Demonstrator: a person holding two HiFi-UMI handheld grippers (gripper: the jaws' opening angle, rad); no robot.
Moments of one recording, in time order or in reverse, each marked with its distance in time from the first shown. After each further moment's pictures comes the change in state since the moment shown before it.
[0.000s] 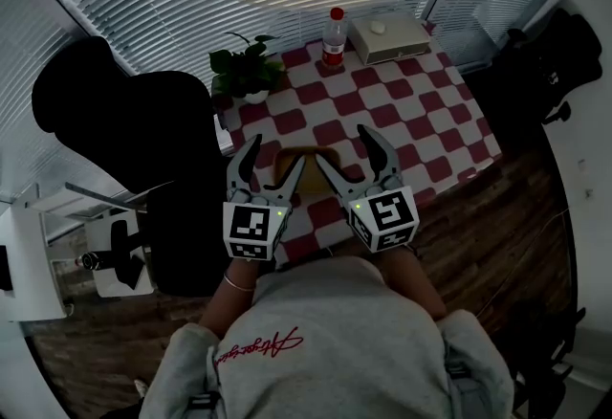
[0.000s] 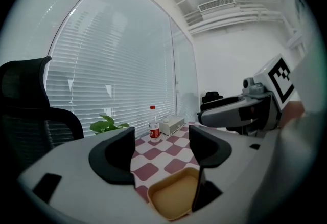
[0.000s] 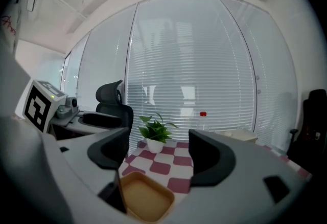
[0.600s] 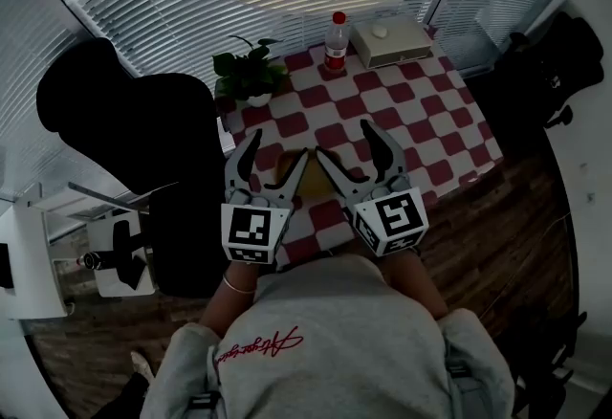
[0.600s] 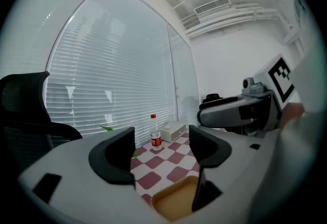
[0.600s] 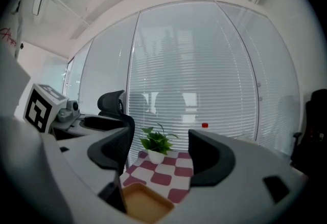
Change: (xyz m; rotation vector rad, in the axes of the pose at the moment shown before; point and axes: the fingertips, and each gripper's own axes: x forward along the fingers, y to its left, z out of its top) left arm -0.006 -0.002 0.035 0.035 -0.053 0.014; right arm -0.007 0.002 0.036 -0.004 -0.081 0.016
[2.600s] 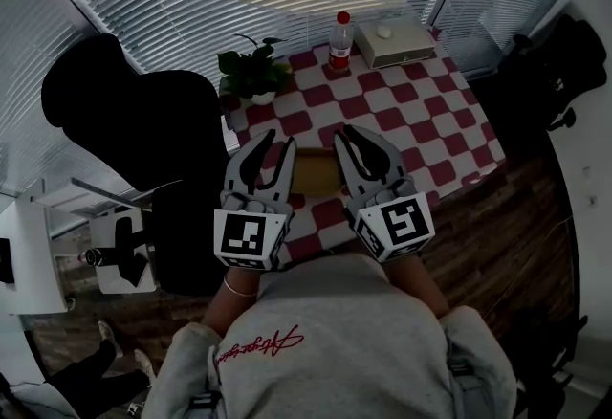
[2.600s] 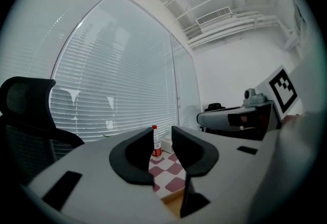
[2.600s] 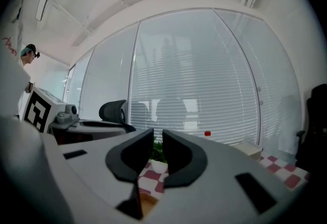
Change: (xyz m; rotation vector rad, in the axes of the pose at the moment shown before) left arm -0.019 0.001 0.033 -0.033 -0.102 0.020; right arm -0.010 0.010 0.026 0.031 -0.090 0.008
